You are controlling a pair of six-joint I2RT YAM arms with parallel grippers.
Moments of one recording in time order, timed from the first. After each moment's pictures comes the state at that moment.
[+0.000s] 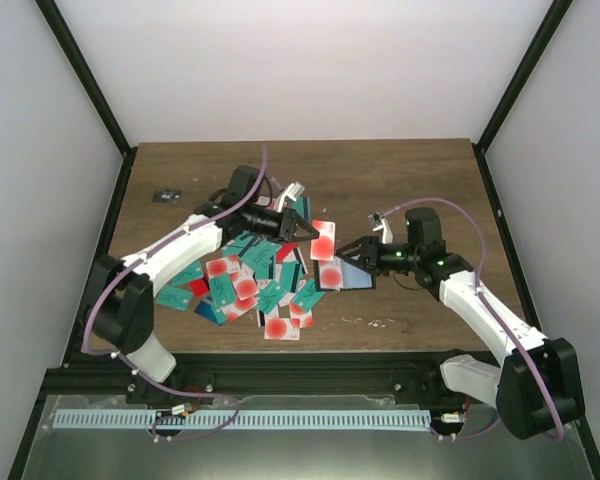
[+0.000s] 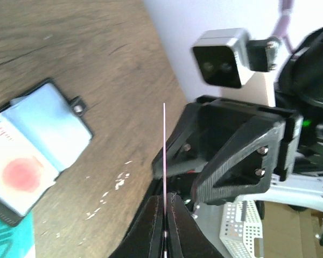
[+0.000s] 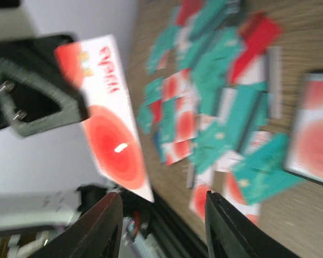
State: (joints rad) left arm -0.53 1.61 1.21 -0.27 0.98 -0.54; right arm 0.32 1.12 0.68 -0.13 -0.94 0.73
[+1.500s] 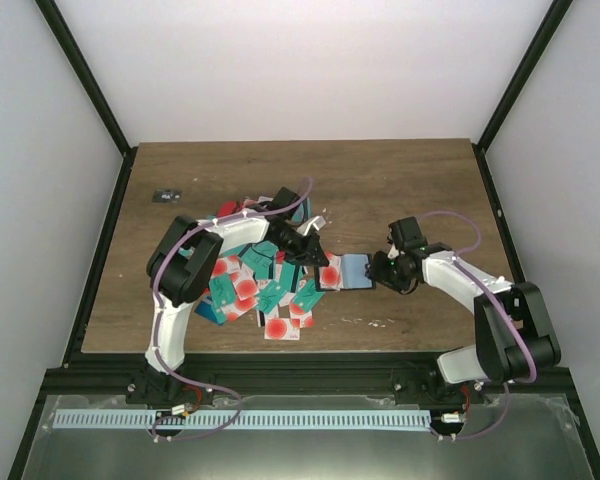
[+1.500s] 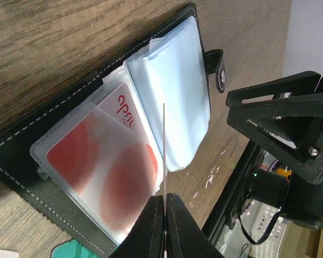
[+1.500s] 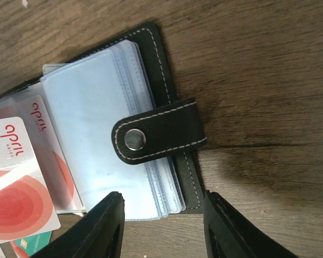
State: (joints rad) left arm -0.60 2.10 1.41 -0.47 0.86 -0.44; right arm 0.28 1.39 0.71 -0.48 -0.25 0.62
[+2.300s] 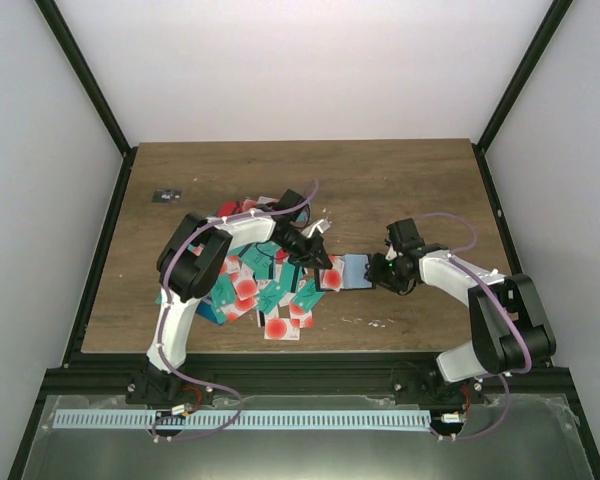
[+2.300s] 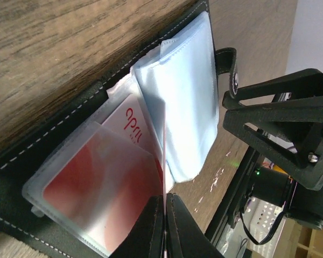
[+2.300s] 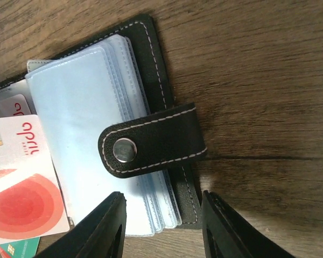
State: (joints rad) left arm -0.61 2.17 1.47 -0.49 0.89 -0.42; right arm 0.28 1.45 0.70 -0.44 -0.26 0.59
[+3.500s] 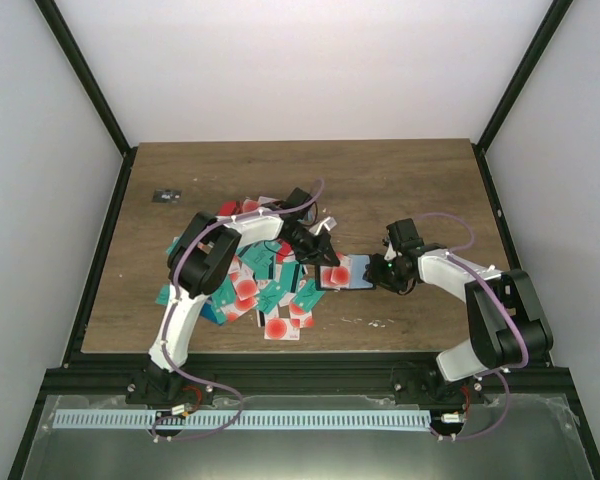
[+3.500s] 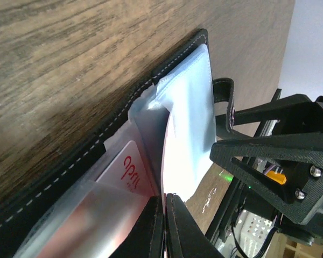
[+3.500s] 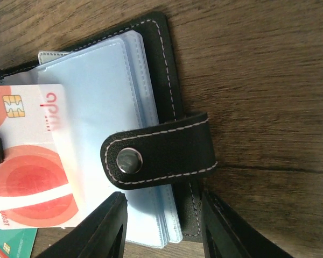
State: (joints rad) left arm -0.62 2.26 1.57 -0.48 0.91 -0.48; right arm 0.28 1.48 0.70 -0.41 -0.29 0.56
